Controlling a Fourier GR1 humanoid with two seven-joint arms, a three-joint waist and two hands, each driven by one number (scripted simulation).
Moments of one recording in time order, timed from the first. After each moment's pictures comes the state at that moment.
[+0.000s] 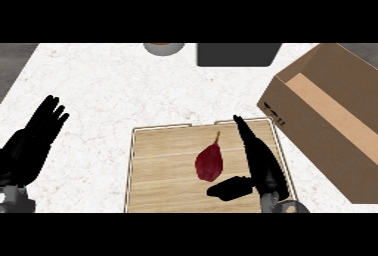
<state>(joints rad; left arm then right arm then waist) -0.03 0.27 0.16 -1.63 0.26 -0.06 0.26 -0.11 -0.04 0.42 -1.73 0.57 -0.03 0.76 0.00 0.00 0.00</state>
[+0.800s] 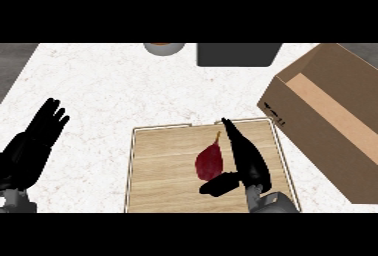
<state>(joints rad) -0.02 0.23 0.20 -1.65 0.23 -0.10 0.27 -0.16 0.00 0.43 -1.57 0.57 -0.04 0.72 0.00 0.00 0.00</state>
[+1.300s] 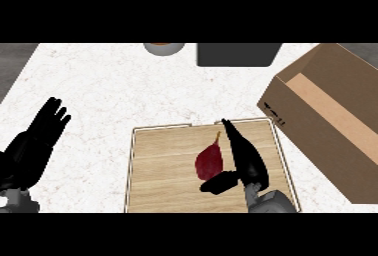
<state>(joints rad) -0.03 0.21 0.20 -1.67 0.21 -0.11 0.28 -0.16 0.00 0.42 -1.50 0.57 -0.06 0.67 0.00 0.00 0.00</state>
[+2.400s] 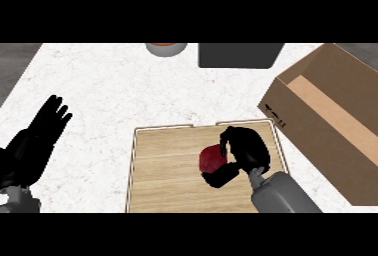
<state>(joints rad) -0.04 0.19 0.21 -1.67 0.19 -0.11 0.31 -0.33 -0.16 0.52 -1.37 0.75 0.09 0.55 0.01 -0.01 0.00</state>
